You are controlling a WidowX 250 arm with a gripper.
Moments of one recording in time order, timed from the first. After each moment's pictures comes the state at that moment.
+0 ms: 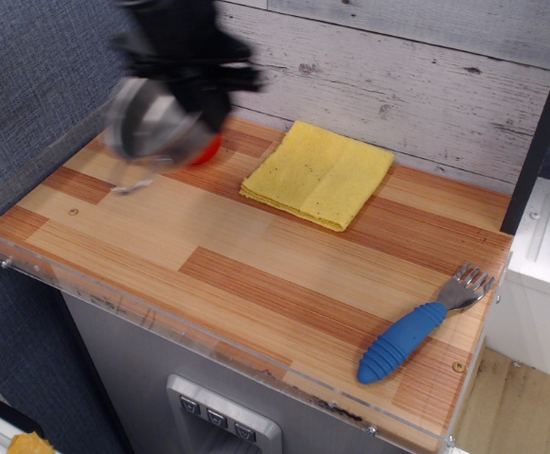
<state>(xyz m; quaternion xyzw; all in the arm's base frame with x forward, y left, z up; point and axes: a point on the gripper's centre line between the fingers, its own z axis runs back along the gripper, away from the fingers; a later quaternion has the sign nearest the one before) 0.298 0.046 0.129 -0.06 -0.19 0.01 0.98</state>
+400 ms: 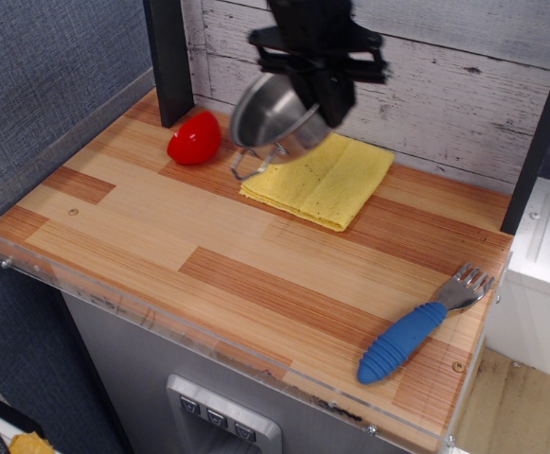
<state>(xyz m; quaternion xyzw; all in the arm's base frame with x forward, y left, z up) 0.354 -0.012 0.114 -0.11 -0.16 -0.05 0.98</state>
